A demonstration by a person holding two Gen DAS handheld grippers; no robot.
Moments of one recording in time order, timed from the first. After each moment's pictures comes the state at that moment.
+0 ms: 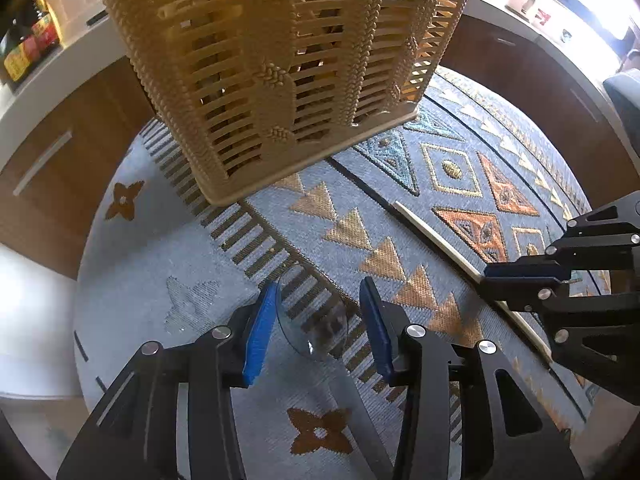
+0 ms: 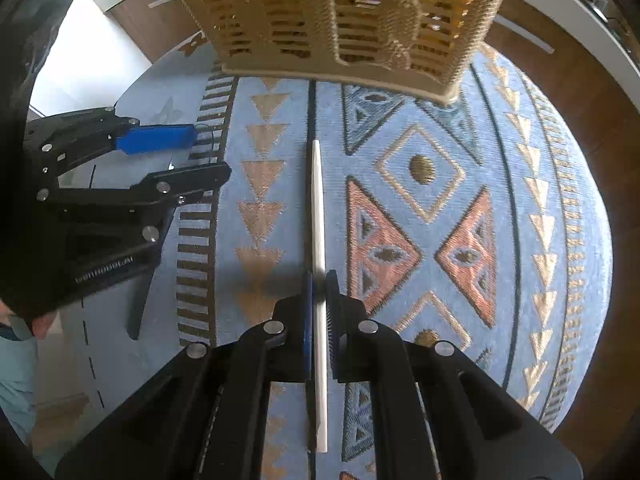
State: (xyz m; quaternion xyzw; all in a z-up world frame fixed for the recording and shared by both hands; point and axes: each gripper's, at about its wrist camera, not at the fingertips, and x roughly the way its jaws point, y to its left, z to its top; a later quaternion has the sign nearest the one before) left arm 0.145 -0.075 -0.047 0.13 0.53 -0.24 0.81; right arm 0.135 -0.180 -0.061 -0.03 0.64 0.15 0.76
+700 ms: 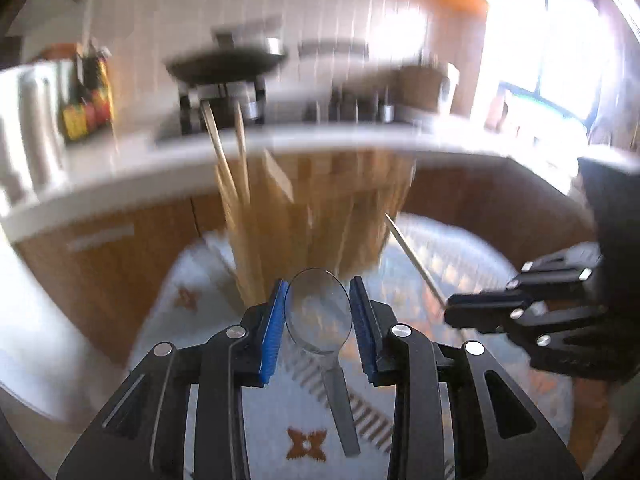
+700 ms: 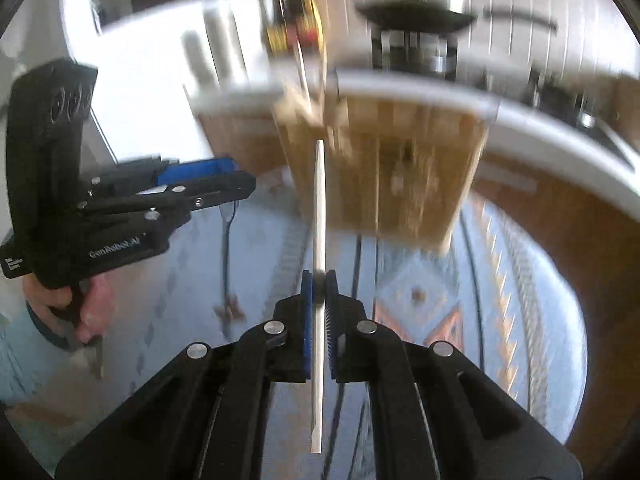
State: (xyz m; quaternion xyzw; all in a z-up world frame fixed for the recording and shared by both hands) left arm 0.068 -0.037 0.070 0.02 0.29 -0.26 0.92; right arm 0.084 -0.189 0.048 0.01 0.38 0.23 0.90
